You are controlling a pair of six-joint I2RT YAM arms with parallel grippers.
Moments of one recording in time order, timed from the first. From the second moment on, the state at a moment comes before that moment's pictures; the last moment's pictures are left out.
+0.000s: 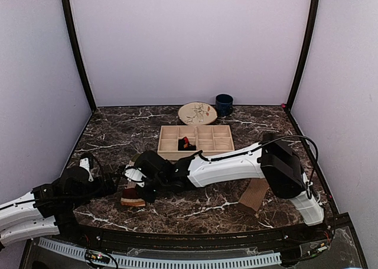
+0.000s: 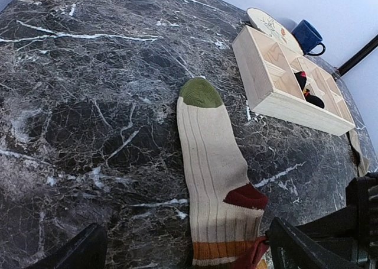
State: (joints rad) left arm -0.85 0.39 0.21 -0.47 -0.46 -0.82; right arm 1.29 2.30 1.76 -0.21 0.02 -0.08
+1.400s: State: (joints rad) left arm -0.85 0.70 0.21 -0.32 -0.26 -0.69; right arm 1.21 2.35 1.78 -0.21 -0.11 0.10
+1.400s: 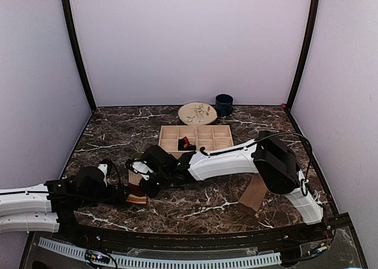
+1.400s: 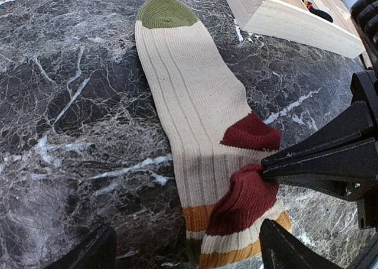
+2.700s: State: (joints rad) left arm -0.85 1.00 0.25 -0.18 -0.30 -0.77; right arm 1.22 2.28 1.65 -0.14 -0.08 0.10
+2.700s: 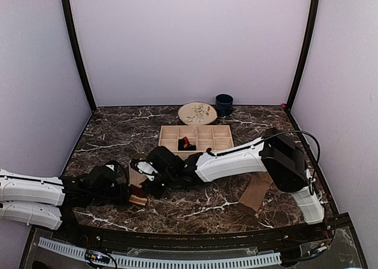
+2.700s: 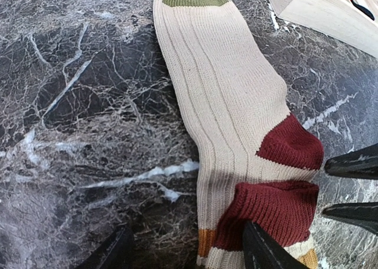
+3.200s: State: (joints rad) left arm -0.85 0.98 0.24 -0.18 -0.30 -0.81; right arm 1.29 2.16 1.48 -0.02 0.09 -0.01
